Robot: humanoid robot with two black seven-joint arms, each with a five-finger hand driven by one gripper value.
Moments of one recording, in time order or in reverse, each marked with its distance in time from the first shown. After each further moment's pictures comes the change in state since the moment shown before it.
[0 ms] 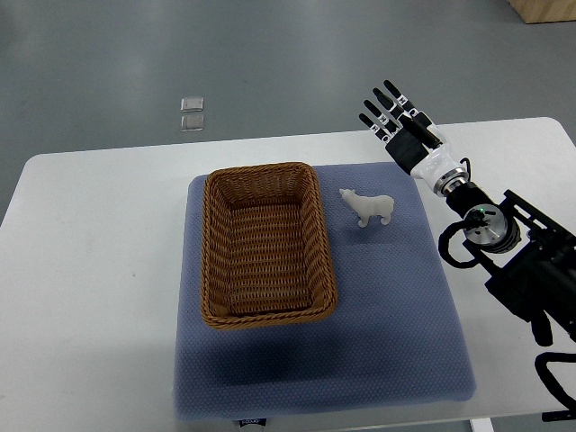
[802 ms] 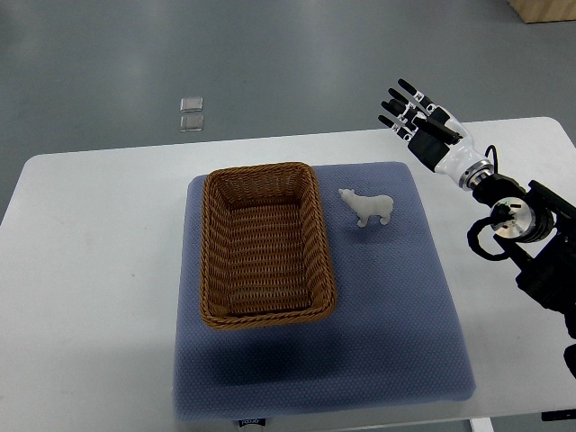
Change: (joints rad) left arm -0.001 0.000 0.001 -0.010 0.000 -0.013 0.000; right arm 0.023 -0.115 -0.041 0.005 -0.149 0.011 -0.033
